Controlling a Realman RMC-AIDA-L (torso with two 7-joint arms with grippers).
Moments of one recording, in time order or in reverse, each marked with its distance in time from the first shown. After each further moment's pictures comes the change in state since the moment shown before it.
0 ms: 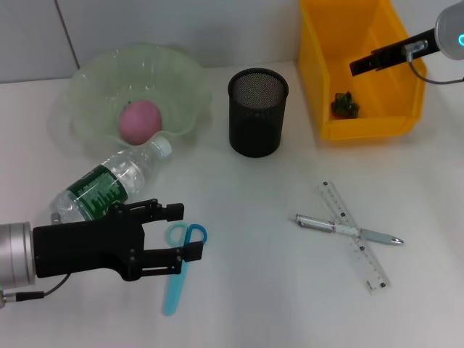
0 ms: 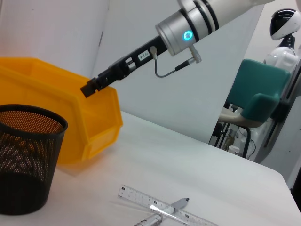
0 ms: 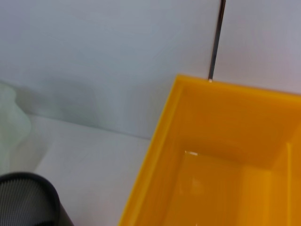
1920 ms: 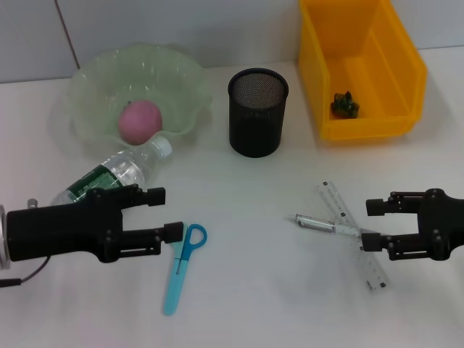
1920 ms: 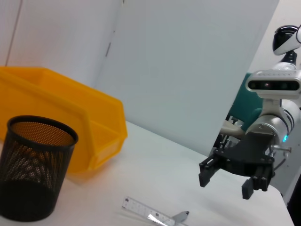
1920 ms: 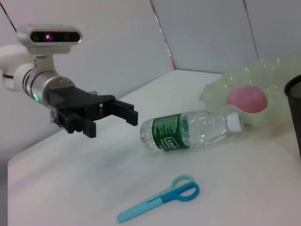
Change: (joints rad) left arm -0.009 0.035 -0.054 0.024 0.003 0.058 -0.091; right arm -0.392 -0.123 0.193 0.413 0.768 -0.631 -1.161
